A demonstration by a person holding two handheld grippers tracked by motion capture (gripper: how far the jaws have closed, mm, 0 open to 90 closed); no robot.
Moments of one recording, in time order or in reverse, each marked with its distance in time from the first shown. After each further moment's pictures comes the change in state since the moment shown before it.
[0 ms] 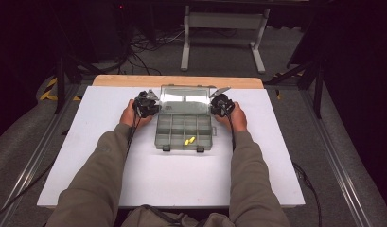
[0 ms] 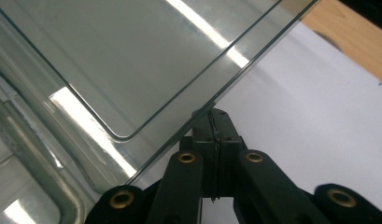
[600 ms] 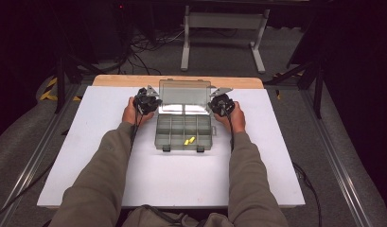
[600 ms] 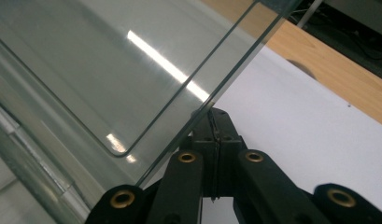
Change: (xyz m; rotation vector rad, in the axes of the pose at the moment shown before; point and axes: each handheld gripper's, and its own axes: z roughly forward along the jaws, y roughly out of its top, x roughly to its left) left arm 0.001 0.009 -0.004 -0.083 0.080 -0.034; right arm 0.002 0.000 -0.006 -0.122 -0.053 0.022
